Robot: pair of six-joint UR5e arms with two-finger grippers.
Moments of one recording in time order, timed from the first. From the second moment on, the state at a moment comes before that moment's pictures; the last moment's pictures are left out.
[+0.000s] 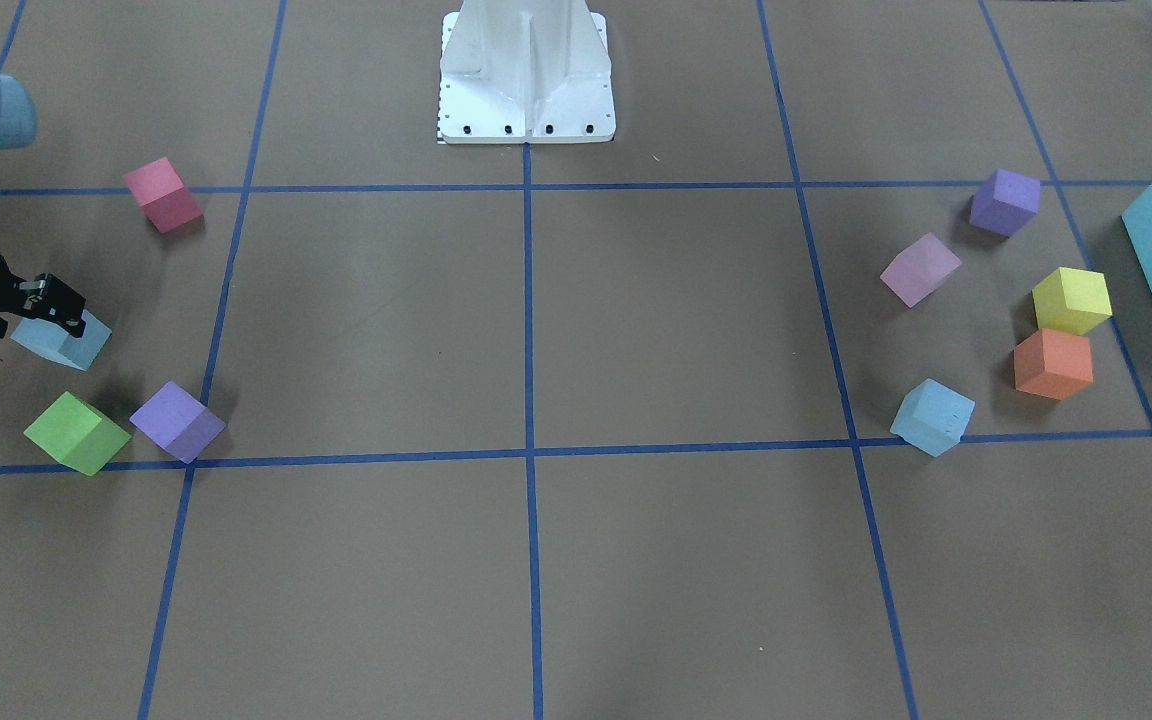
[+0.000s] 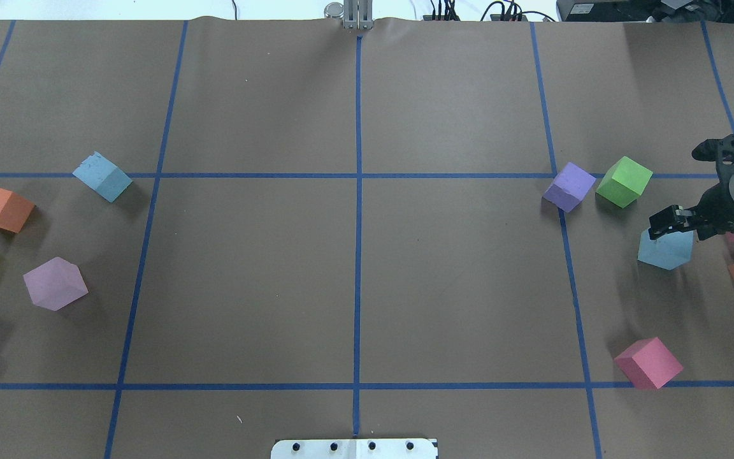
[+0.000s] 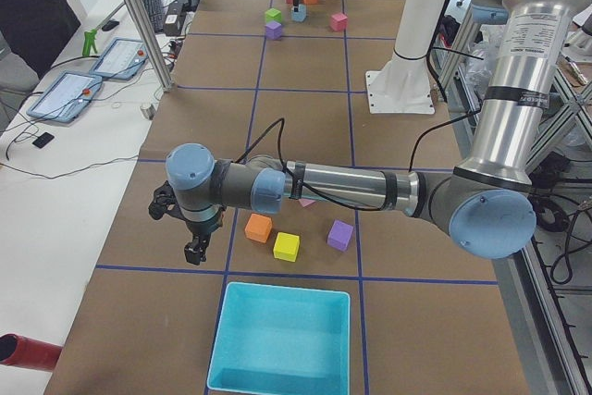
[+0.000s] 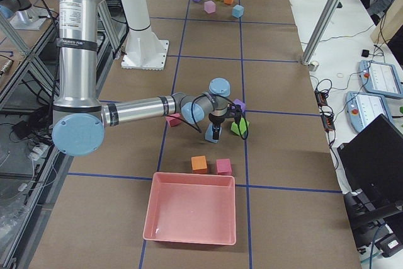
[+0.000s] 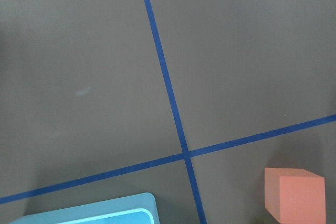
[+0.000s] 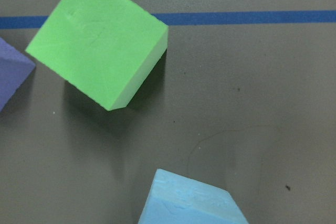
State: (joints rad) left arm -1.59 -1.76 -1.48 -1.62 -2.35 0.16; right arm 0.97 -1.63 1.73 -1.16 2.18 0.79
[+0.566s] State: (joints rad) left arm -1.59 -1.76 -1.48 -1.62 -2.35 0.16; right arm 0.96 -1.63 1.72 -1.16 2.16 0.82
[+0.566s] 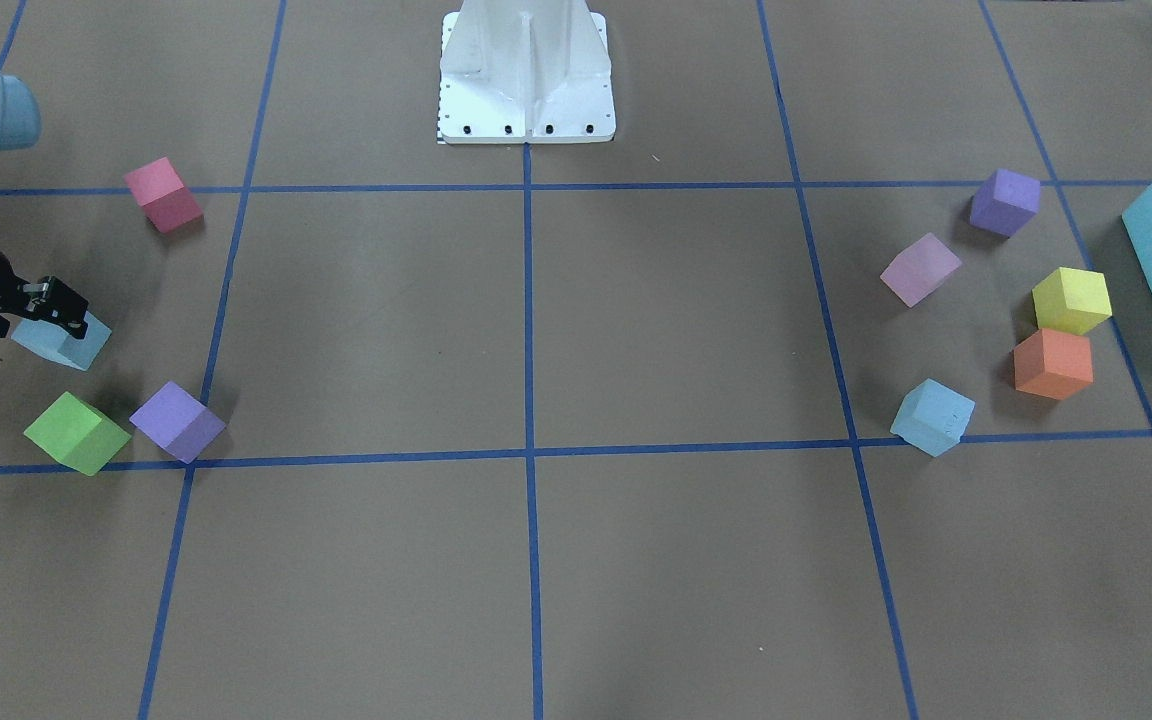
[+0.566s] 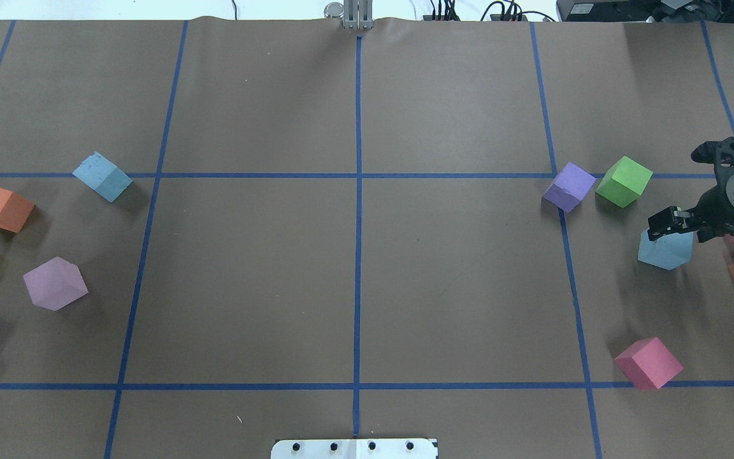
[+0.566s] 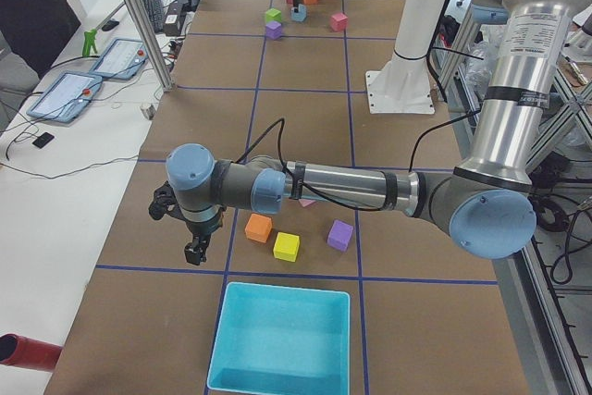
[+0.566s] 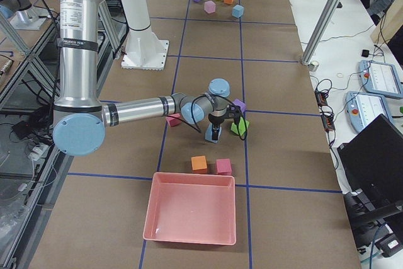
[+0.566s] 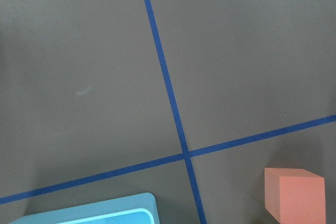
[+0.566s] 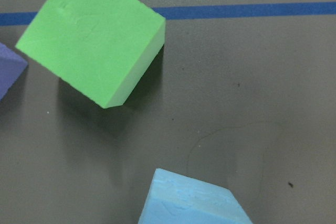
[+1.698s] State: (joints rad) left arm -1.59 -1.76 -1.48 -1.62 -2.35 0.16; right arm 0.92 -1.63 1.70 -1.14 2.14 0.87
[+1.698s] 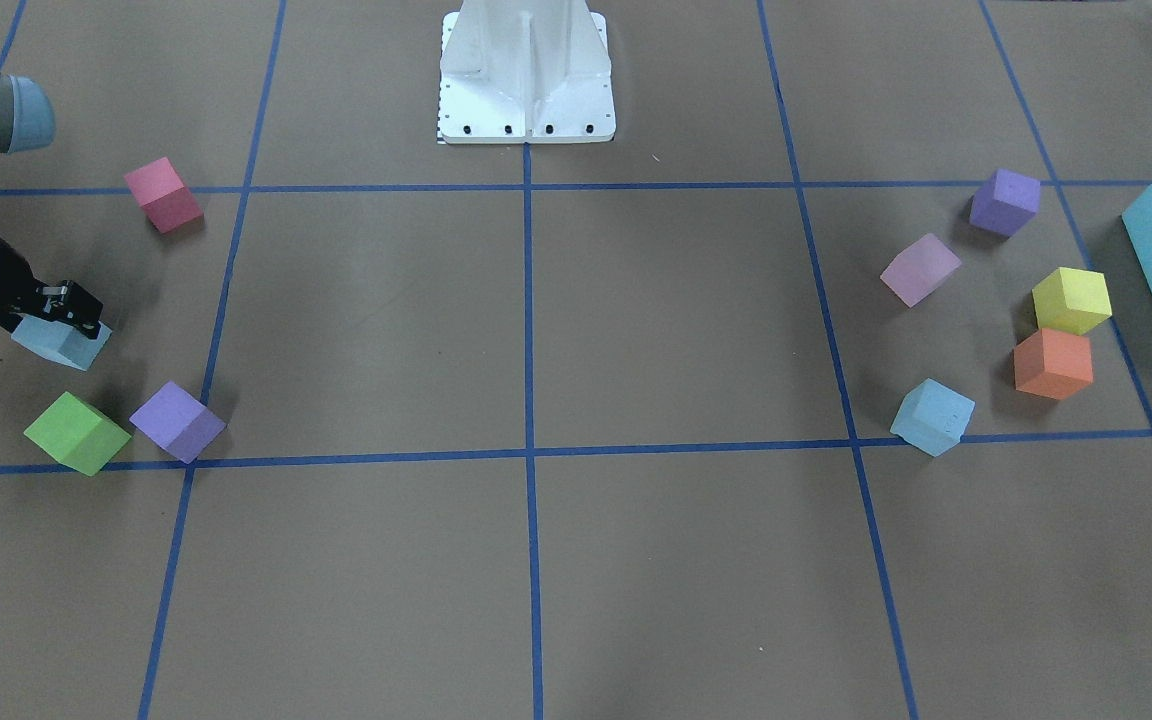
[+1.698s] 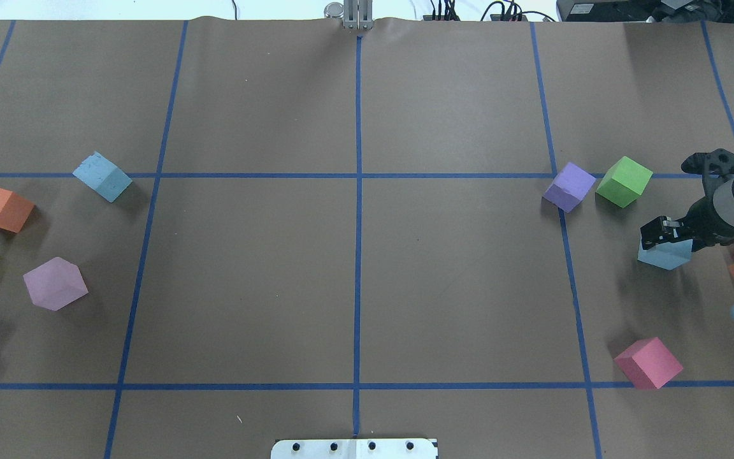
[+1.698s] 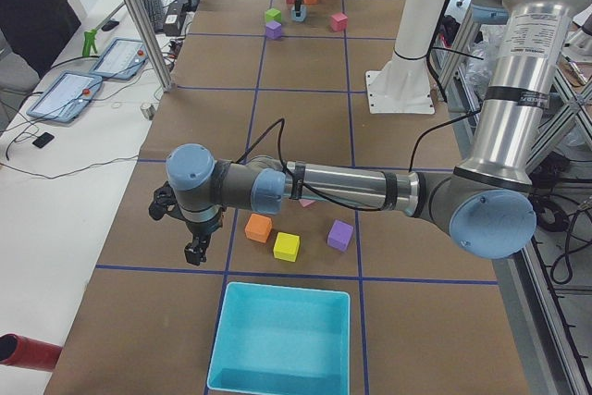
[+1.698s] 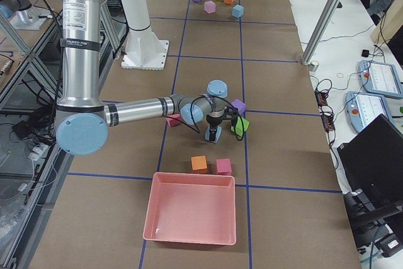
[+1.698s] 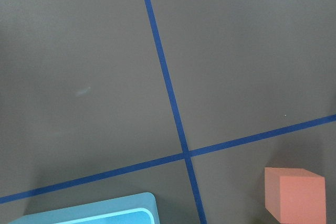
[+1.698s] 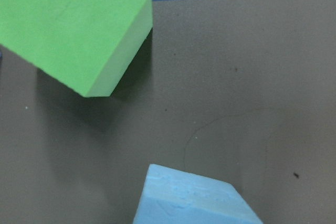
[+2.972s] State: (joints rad) left arm -1.59 -1.76 -1.48 -1.62 -2.35 0.16; right arm 0.91 -1.62 1.72 -1.06 2.15 0.87
